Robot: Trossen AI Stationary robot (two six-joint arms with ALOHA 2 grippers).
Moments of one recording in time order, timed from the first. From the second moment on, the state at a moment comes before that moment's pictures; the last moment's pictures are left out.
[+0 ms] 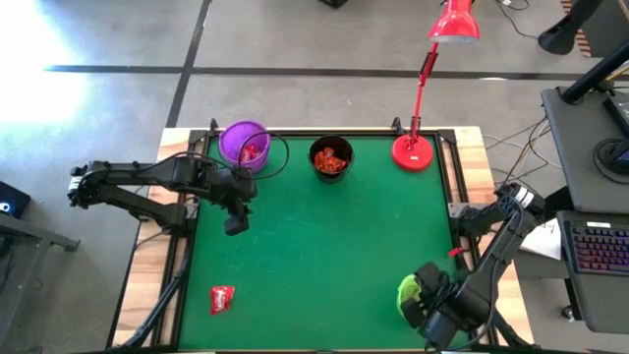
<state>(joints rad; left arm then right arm) 0.01 1.13 1.10 -1.10 -0.06 -0.22 0.91 1.71 1.52 -1.42 0.03 2.02</state>
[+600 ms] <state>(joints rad) 0.01 1.13 1.10 -1.10 -0.04 -0.19 0.91 1.72 1.51 -1.43 0.01 2.00</state>
